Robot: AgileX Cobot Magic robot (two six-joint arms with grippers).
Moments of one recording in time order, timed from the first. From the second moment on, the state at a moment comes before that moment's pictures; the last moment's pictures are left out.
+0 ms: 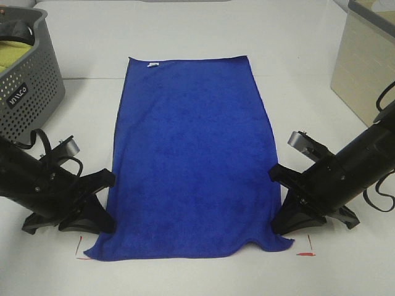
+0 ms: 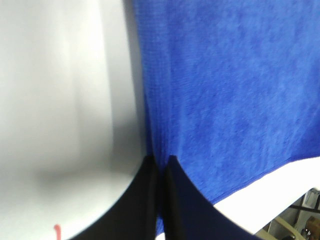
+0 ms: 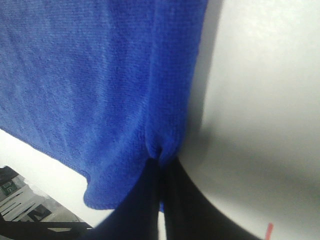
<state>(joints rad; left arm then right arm) -0.19 1.96 -0.75 -1.20 0.61 0.76 0.11 1.99 -0.80 0.94 0.73 -0.56</state>
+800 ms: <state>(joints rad) -0.19 1.58 -0.50 -0.93 0.68 0.47 0.11 1.68 -0.49 0.78 0.70 -0.48</state>
